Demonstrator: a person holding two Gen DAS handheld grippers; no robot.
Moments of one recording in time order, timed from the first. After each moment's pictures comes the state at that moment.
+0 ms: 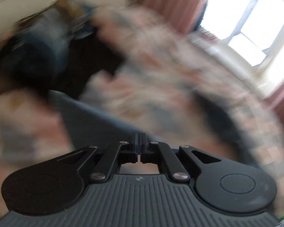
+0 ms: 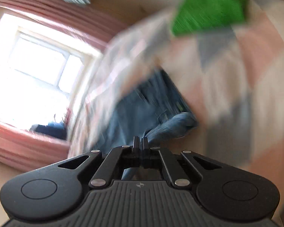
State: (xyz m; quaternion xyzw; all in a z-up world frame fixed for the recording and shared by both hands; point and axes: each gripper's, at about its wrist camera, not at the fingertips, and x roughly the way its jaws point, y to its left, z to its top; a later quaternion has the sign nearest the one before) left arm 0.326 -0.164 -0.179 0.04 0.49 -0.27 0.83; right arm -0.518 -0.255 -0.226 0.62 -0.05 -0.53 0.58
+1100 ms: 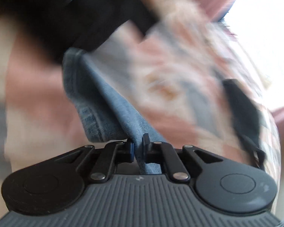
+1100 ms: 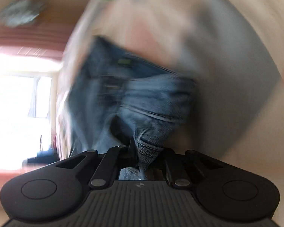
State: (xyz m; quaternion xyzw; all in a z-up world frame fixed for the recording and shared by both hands) left arm 0.414 -0.196 -0.233 -0.07 0.50 -0.36 0.78; right arm -0.431 -0.301 -0.343 0.67 -0.12 -0.54 0.50
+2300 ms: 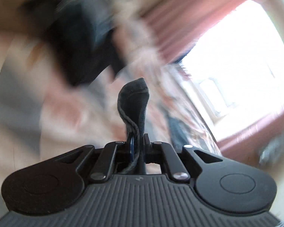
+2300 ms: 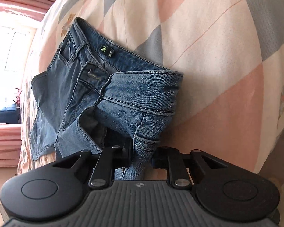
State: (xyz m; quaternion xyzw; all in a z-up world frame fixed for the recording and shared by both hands) left arm 0.347 -0.026 -0.166 -0.19 0.41 -0.41 0.79; right arm -0.487 -0.282 -0.340 0.70 0.05 -0.54 0.47
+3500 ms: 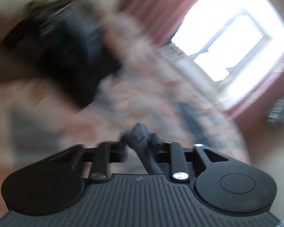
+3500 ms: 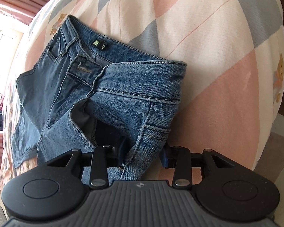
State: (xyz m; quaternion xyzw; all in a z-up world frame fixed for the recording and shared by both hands) left arm 0.424 -0.004 -0.208 -0.08 0.50 -0.36 0.78; right arm -0.454 -0.278 -0.341 0.67 0.08 -0.60 0.43
